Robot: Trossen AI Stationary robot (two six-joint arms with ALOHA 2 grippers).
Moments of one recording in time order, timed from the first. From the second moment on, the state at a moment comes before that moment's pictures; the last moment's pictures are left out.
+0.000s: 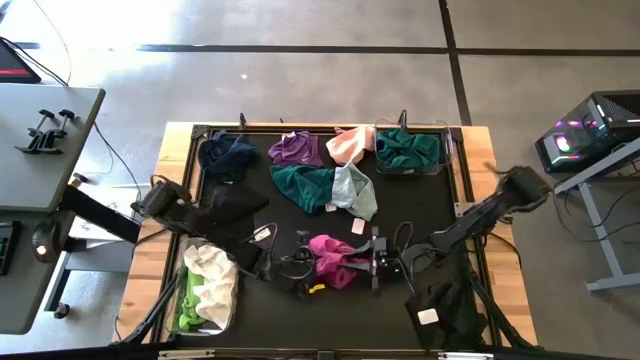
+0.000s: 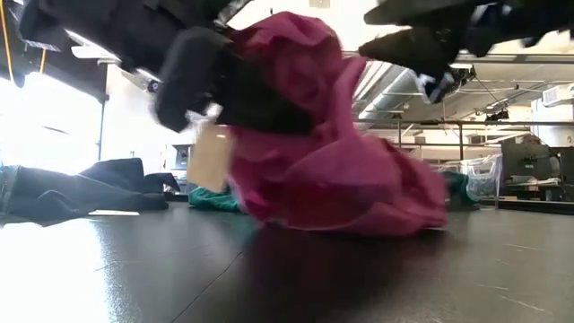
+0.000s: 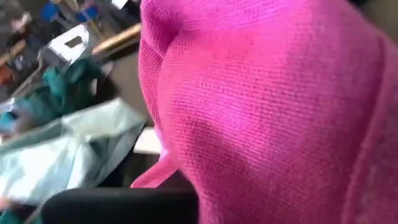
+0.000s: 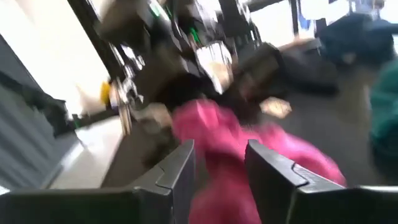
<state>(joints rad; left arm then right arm) -0.49 1.89 0.93 0.42 -0.69 0.12 0.55 1.56 0.59 0.75 0.55 0.45</state>
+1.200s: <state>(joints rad) -0.34 1.49 0.93 -0.08 -0.39 -0.20 0.58 1.66 0.59 0.44 0.78 0.84</state>
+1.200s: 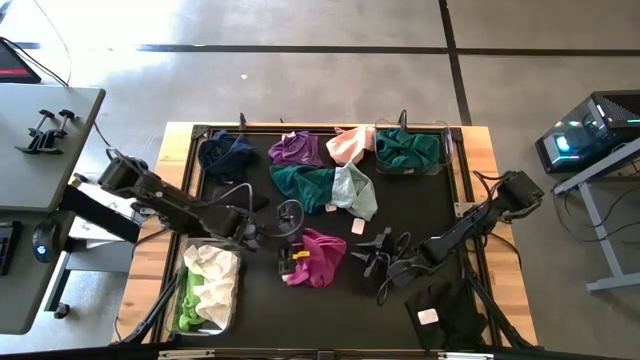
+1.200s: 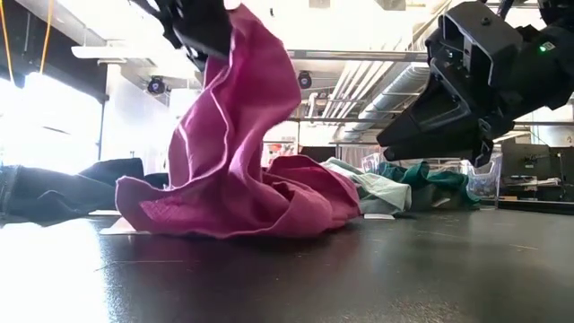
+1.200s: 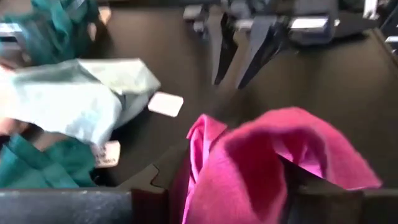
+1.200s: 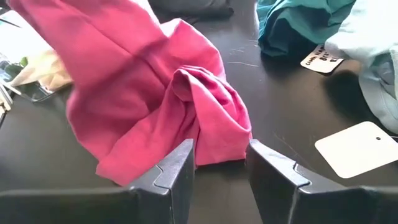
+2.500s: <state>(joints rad) -0.22 1.69 0.81 0.18 -0.16 -0.24 0.58 1.66 0.59 0.44 0.82 0.83</state>
